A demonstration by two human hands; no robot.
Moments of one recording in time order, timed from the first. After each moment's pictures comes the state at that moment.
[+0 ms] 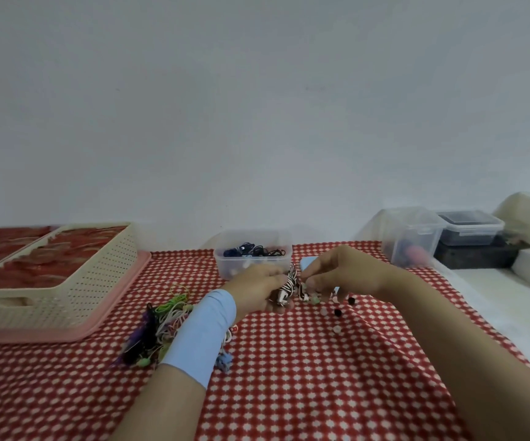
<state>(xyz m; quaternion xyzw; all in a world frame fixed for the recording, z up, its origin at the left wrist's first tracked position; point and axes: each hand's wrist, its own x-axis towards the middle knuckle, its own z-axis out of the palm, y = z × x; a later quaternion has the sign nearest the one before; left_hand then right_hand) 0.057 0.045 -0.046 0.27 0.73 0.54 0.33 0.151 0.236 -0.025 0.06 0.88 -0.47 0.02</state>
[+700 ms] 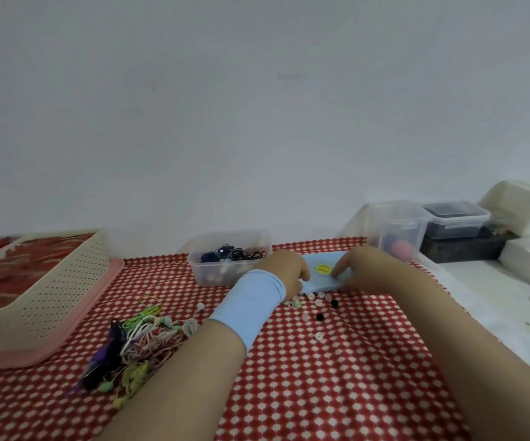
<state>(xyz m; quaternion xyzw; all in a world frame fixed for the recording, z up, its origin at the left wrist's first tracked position) 0.052 0.136 -0.037 0.46 0.88 0.07 0.08 0.149 0.303 -0.047 0.20 0.97 -0.12 0.02</state>
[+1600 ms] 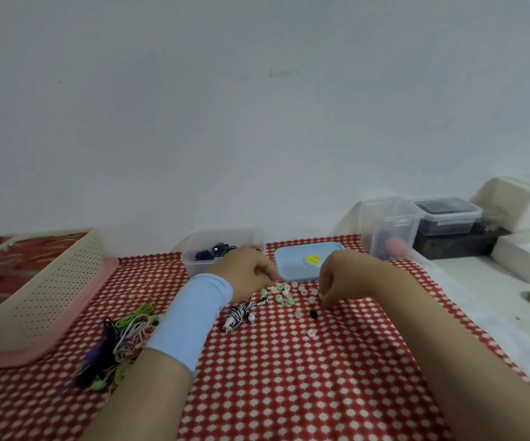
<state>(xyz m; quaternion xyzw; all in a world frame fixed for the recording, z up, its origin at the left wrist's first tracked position) 0.044 0.081 -0.027 0.42 0.87 0.25 0.11 0.149 0.285 -0.044 0.15 0.97 -0.16 0.07</state>
